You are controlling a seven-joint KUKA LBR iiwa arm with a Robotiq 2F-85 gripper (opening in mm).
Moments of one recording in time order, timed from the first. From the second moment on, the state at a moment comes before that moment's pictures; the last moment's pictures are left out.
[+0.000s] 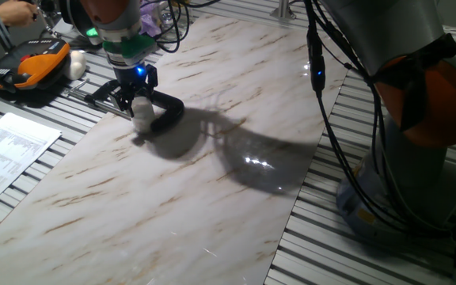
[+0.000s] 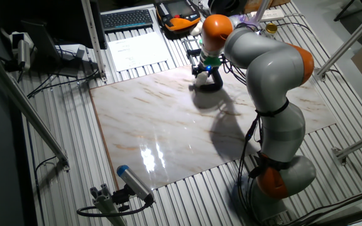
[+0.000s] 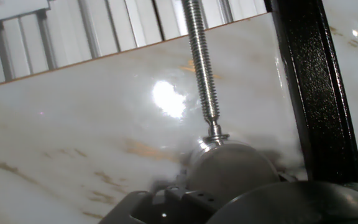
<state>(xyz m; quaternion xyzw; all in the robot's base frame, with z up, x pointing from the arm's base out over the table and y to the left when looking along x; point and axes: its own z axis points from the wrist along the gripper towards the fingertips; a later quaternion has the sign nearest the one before) 0.652 0.029 0.085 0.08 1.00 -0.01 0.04</state>
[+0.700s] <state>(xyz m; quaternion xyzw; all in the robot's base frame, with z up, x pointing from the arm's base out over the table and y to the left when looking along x) 0.652 0.029 0.085 0.00 1.00 -0.01 0.05</state>
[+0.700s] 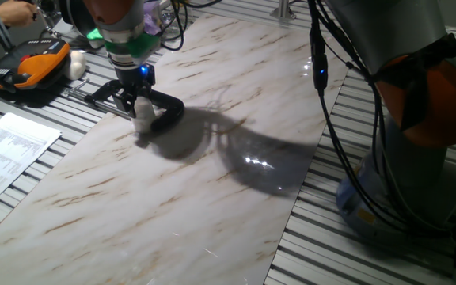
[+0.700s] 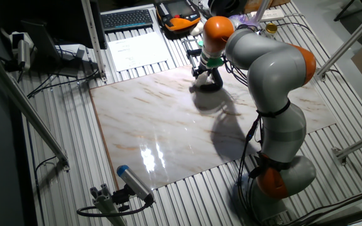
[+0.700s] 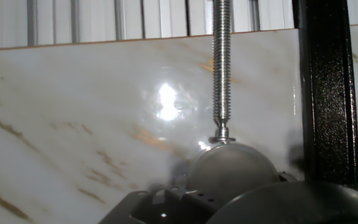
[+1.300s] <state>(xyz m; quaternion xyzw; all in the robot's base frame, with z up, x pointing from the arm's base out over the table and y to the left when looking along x) 0.652 0.029 0.086 -0.06 1.00 0.00 0.03</state>
